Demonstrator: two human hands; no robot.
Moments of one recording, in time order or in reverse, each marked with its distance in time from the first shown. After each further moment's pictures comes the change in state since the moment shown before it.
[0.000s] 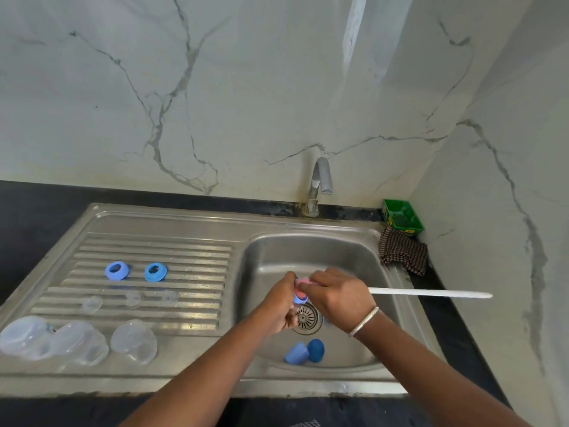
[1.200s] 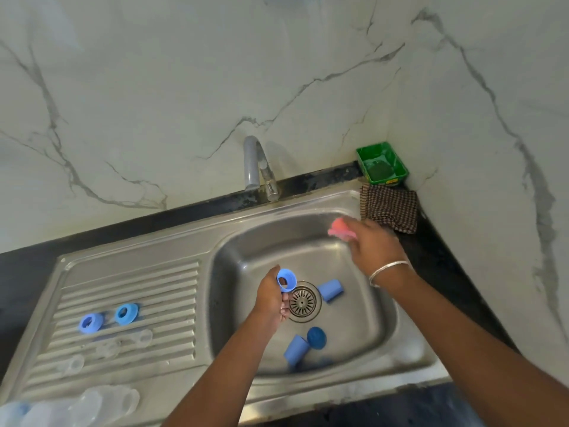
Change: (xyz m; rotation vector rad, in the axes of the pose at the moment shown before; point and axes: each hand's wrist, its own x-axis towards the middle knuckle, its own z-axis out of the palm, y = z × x) left_hand 0.065 0.008 0.065 -0.074 0.185 -0.197; right_hand -0.058 0.152 0.028 0.414 -0.182 0.866
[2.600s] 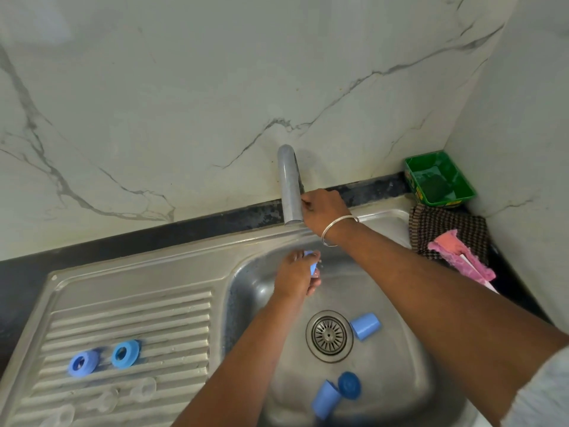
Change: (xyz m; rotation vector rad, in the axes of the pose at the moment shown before) left_hand 0.069 0.100 0.016 0.159 0.022 0.204; right_hand 0.175 -0.120 0.057 0.108 -0.204 0.044
